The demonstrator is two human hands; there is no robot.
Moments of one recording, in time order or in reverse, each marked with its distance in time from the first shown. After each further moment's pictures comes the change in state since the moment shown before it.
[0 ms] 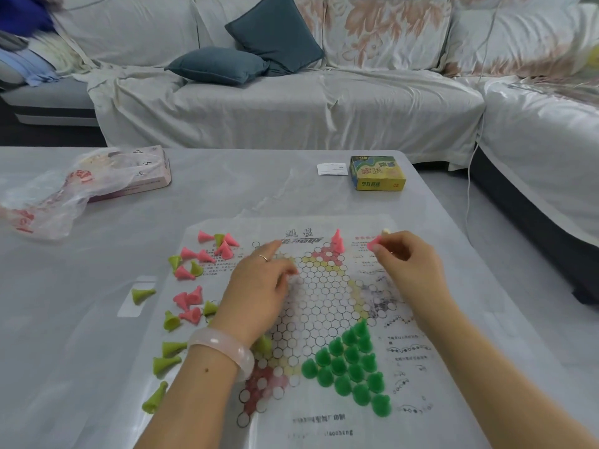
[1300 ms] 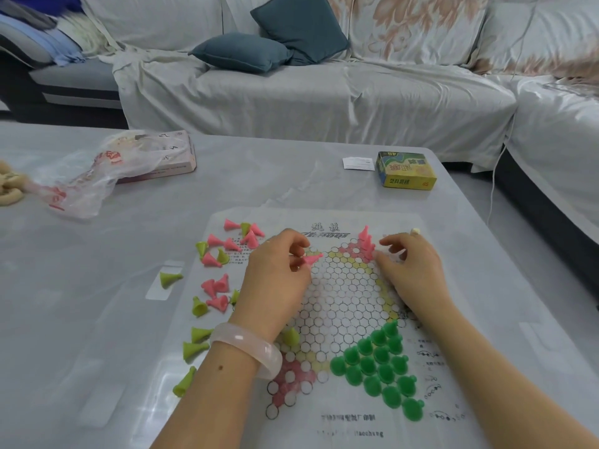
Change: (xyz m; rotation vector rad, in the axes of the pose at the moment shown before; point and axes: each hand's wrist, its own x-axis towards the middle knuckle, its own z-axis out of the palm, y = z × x) left_hand -0.008 -0.002 -0.011 -0.513 0.194 -0.135; right_hand 0.011 0.013 0.034 -0.461 -0.042 -0.152
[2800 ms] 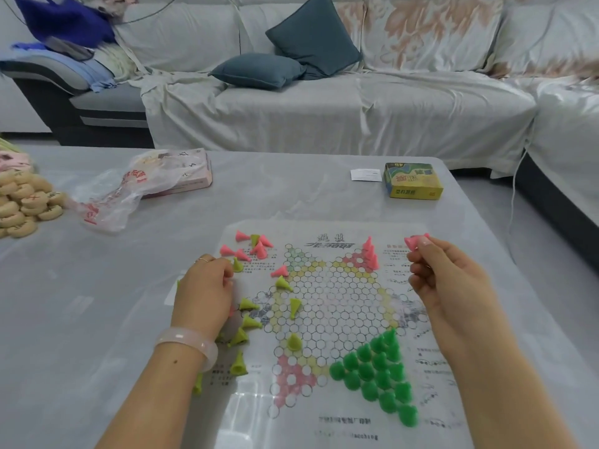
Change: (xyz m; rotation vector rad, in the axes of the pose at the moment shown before) left_hand 0.006 -0.062 -0.054 0.571 0.229 -0.114; right_hand -0.034 -0.043 -0.056 1.087 0.017 0.445
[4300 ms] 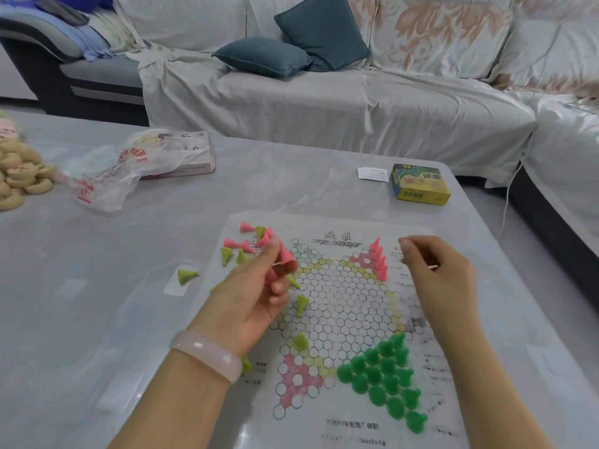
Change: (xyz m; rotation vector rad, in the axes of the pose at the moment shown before) left_hand -0.024 0.053 -0.022 -1.593 -0.530 -0.551; right_hand 0.020 0.019 0.009 -0.732 -0.012 -0.510
